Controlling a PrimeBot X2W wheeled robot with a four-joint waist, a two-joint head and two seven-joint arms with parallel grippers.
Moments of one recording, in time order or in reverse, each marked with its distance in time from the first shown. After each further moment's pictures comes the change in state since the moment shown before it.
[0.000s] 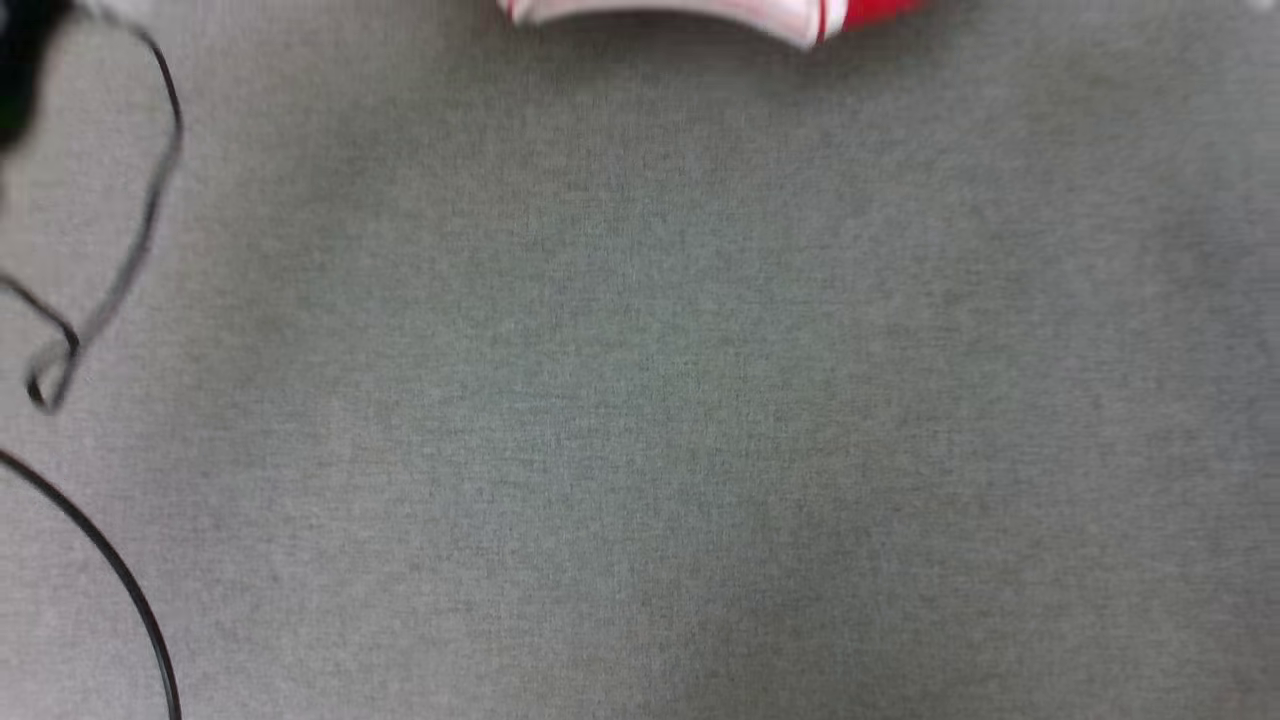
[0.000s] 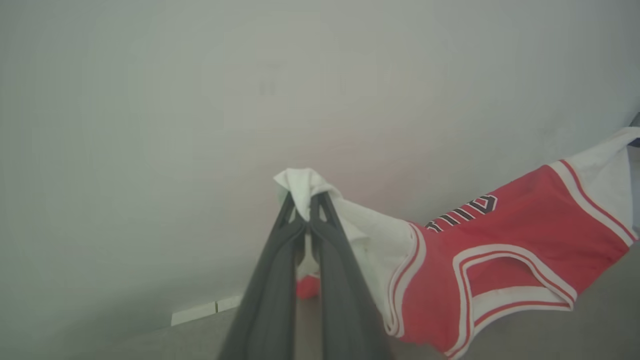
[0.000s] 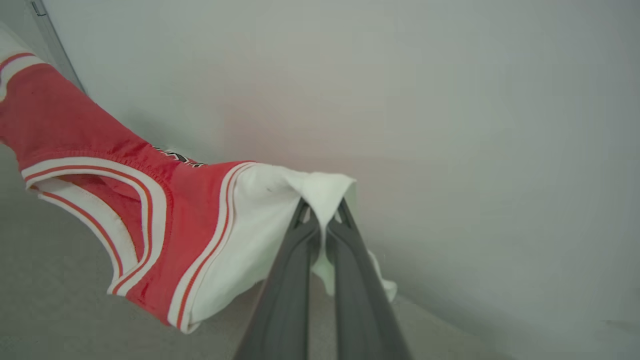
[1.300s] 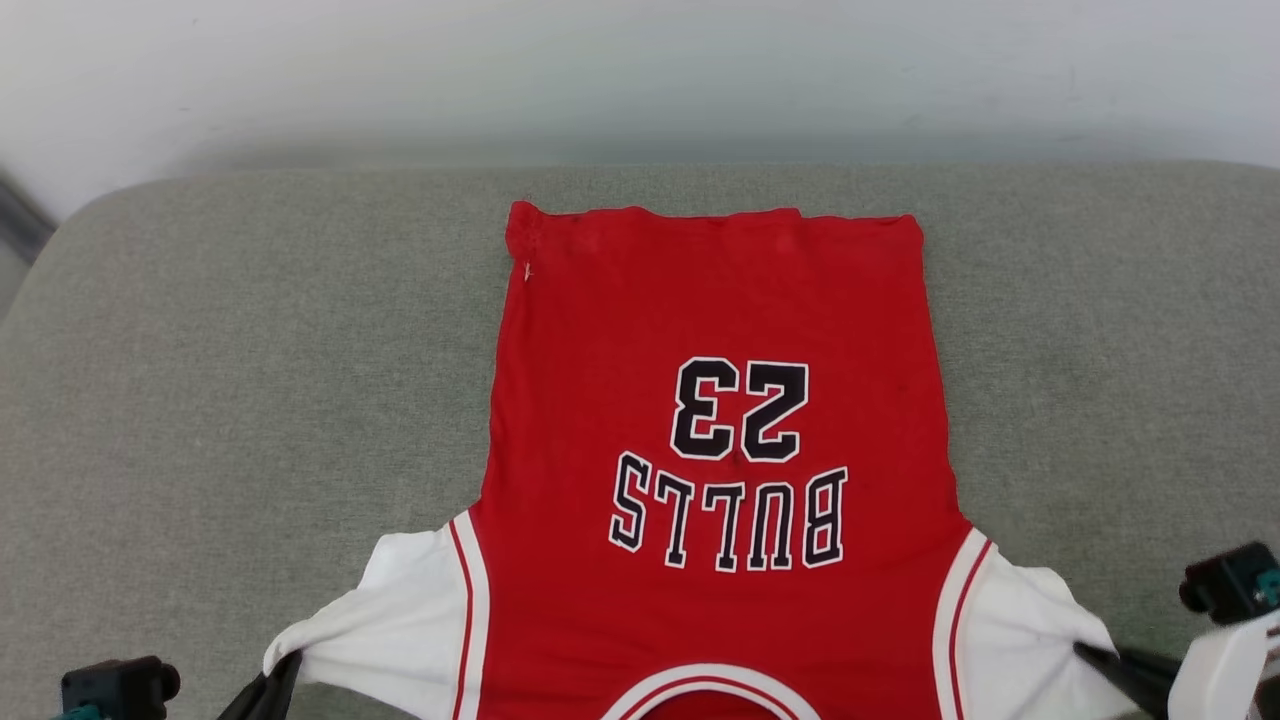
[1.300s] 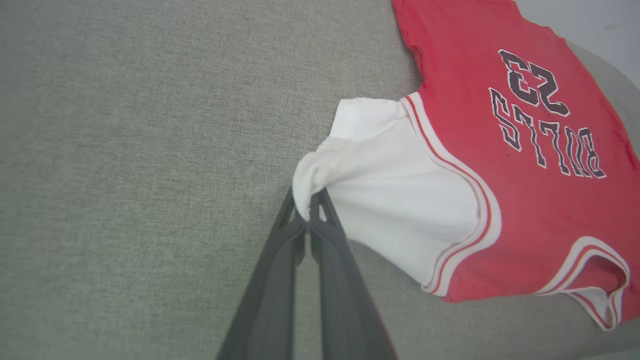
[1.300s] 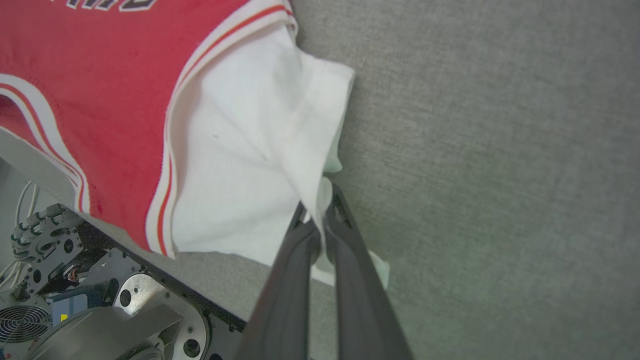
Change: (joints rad) left arm 1.429 0.138 0.156 -0.502 -0.143 0.322 -0.174; right arm 1.229 -0.263 -0.035 -0.286 0.245 0.000 0.030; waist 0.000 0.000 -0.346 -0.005
